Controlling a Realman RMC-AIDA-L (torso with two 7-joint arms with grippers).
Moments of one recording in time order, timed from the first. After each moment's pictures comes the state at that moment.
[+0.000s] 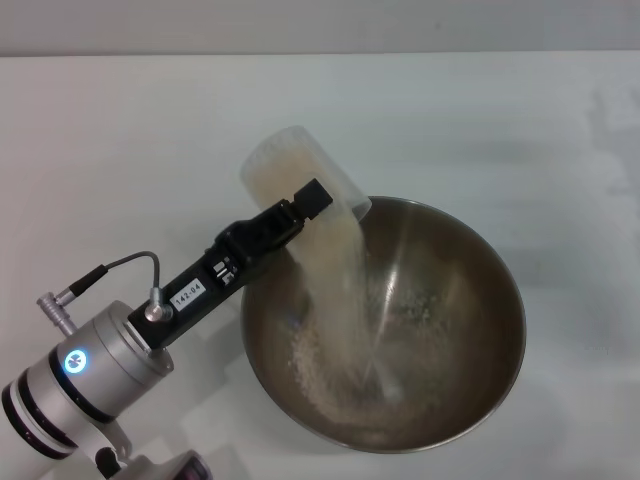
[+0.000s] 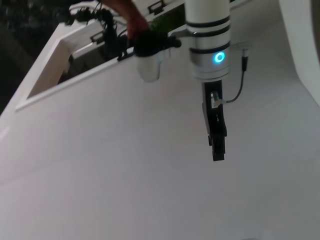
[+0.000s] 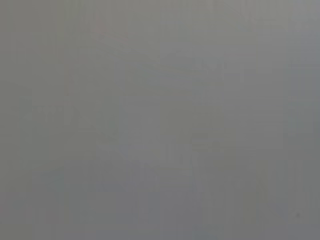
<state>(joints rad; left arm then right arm) -0.39 -2.08 -0.53 -0.28 2.76 1.58 1.63 0.46 2.07 -1.75 -0.19 0.44 -1.29 0.12</state>
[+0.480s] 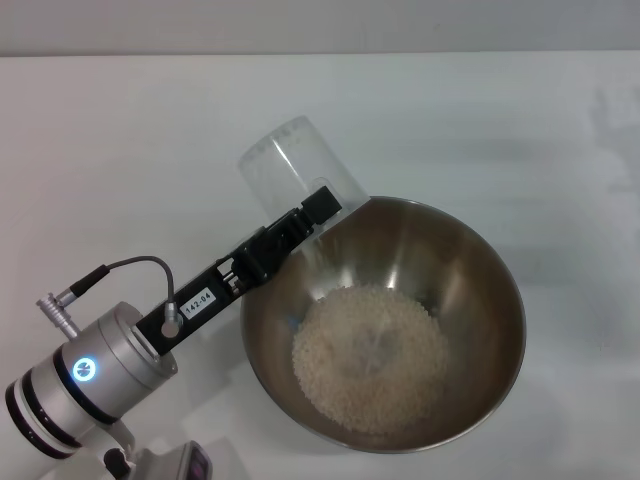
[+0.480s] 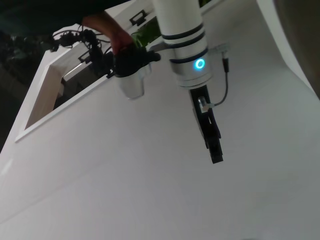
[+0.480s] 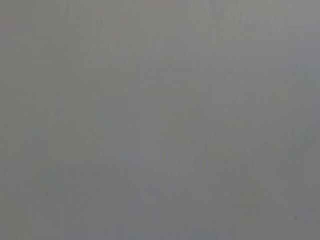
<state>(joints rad) -0.40 -2.08 -0.53 -0.28 2.78 1.58 1.81 0.46 2.07 -1.74 -0.19 0.44 -1.29 0.12</state>
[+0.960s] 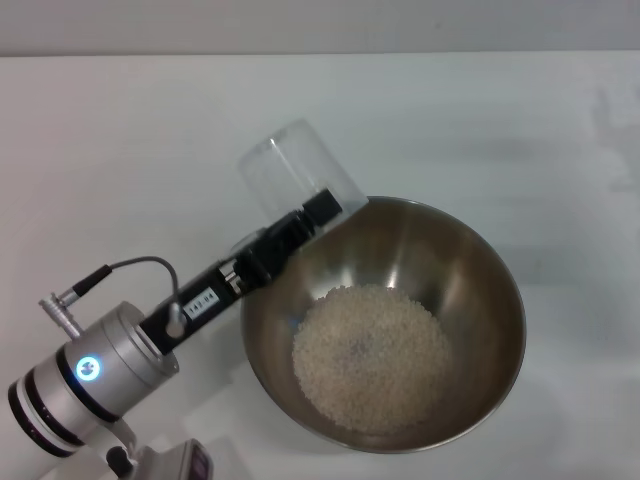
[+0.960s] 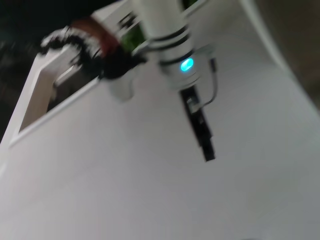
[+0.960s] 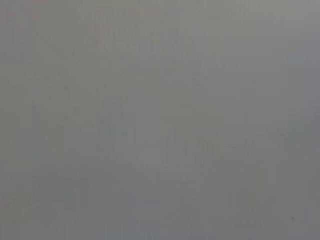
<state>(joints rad) -0.40 -2.08 -0.52 -0.28 2.77 1.56 1.83 0.46 2.07 -1.73 -0.19 0.44 -1.29 0.12</state>
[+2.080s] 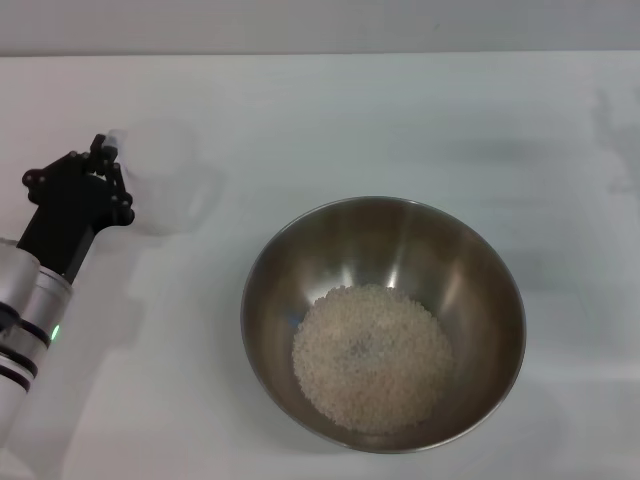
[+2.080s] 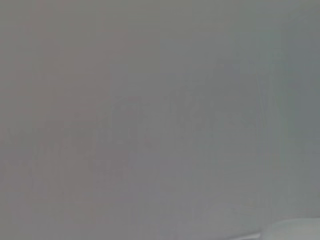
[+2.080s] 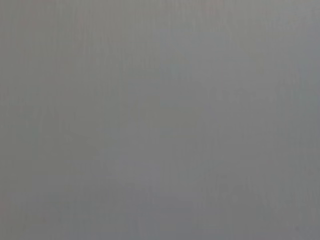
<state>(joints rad) -0.33 -2.08 -0.73 -0.36 2.28 1.09 0.13 0.45 2.08 -1.73 -0.23 0.44 -1.31 0.17</state>
